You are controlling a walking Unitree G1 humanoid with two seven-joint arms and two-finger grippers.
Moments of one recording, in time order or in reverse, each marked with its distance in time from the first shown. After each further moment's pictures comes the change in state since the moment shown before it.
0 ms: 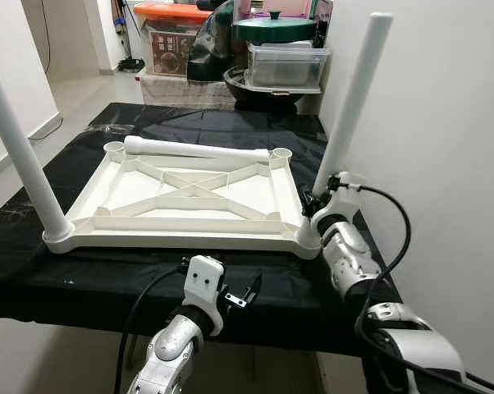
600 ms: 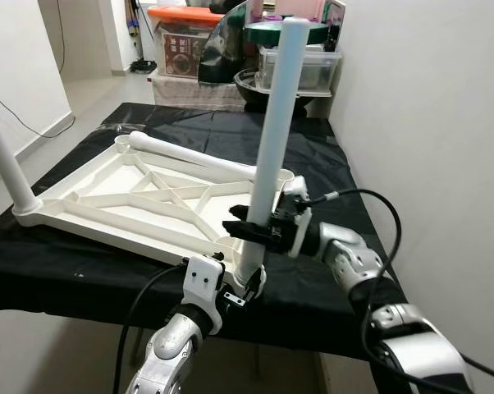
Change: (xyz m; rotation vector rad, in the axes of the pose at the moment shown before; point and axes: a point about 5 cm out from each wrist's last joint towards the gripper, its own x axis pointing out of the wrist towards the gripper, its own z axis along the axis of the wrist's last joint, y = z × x) left arm 0.001 0.000 0.001 0.002 -0.002 -0.001; right arm -0.008 0.071 -0.007 -0.120 0.212 0.934
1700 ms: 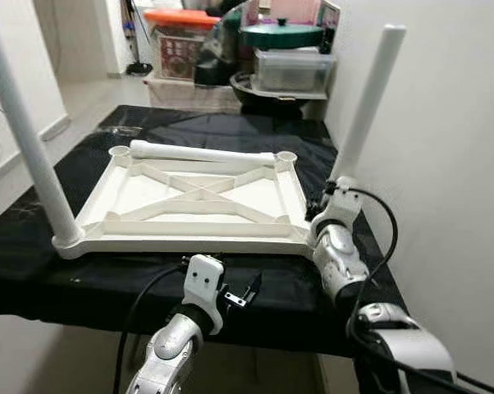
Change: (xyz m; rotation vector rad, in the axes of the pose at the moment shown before) left arm 0.000 0.000 0.000 0.002 0.000 -0.001; right arm -0.042 -0.045 -0.021 0.075 -0.194 -1.290
